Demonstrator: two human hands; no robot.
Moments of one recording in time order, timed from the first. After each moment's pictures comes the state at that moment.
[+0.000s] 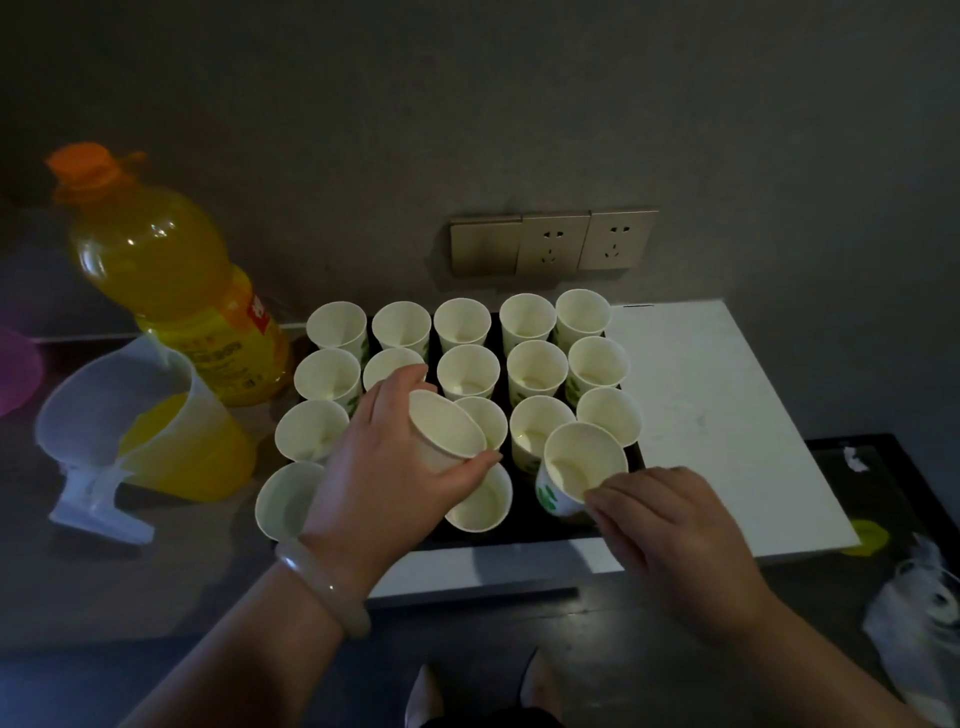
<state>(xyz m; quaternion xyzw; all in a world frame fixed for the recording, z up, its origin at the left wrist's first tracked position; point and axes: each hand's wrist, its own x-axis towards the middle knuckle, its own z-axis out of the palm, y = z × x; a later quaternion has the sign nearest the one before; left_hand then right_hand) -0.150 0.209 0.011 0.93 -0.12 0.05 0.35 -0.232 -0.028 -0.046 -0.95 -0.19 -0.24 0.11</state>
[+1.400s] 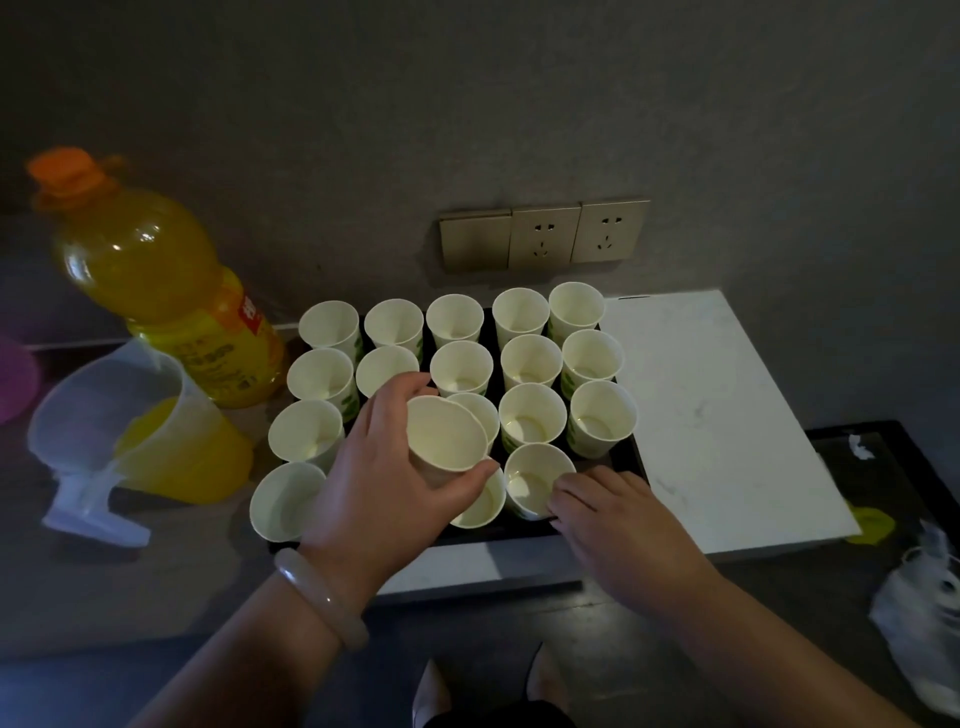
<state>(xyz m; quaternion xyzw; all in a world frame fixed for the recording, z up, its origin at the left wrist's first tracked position) -0.156 0.209 0.001 0.92 -0.16 0.03 0.37 -0.221 -0.014 -0.079 -0.98 -0.17 -0.06 0.06</state>
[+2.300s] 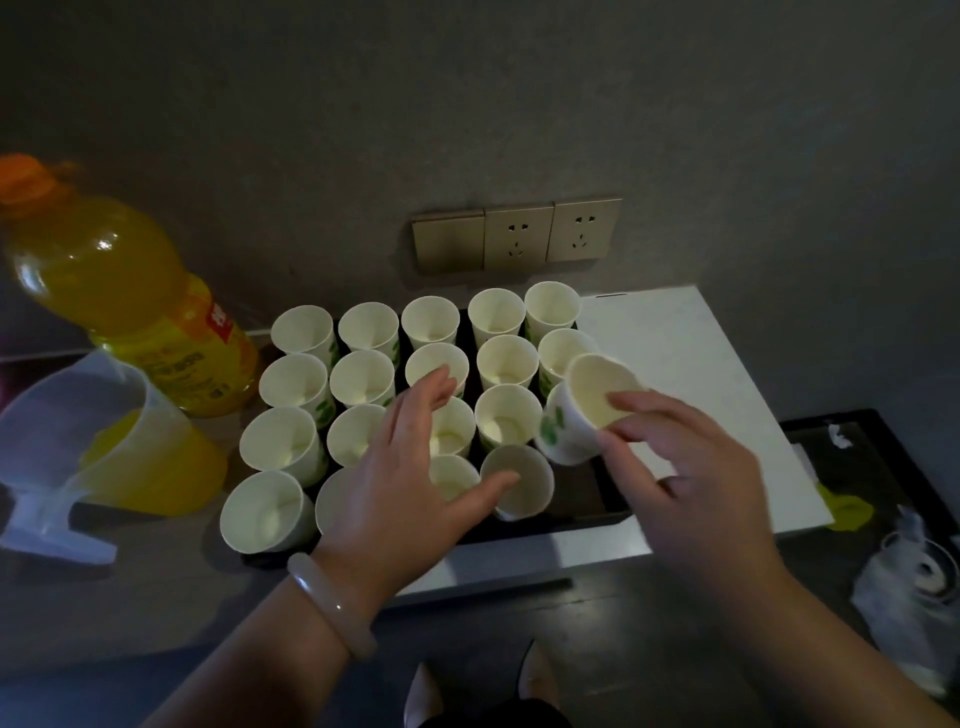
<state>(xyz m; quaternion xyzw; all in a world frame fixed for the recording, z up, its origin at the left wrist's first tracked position) -0.162 0.181 -0.002 0.88 -0.21 -0.02 0.42 -0.230 -0.027 0.007 -0.91 0.03 -0.25 0.32</state>
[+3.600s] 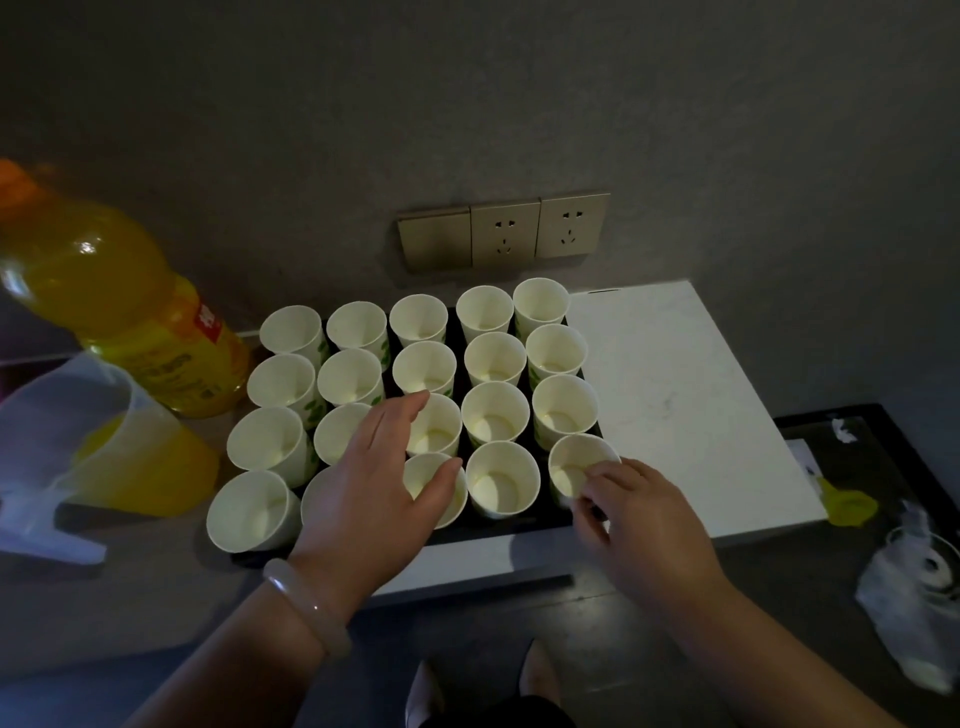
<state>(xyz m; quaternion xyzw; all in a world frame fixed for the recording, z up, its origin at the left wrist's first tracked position) -0.162 0.185 -0.018 0.93 -0.18 0.00 0.33 -0.238 -0.051 -0.080 -0.98 -0.01 -0.11 0.15</state>
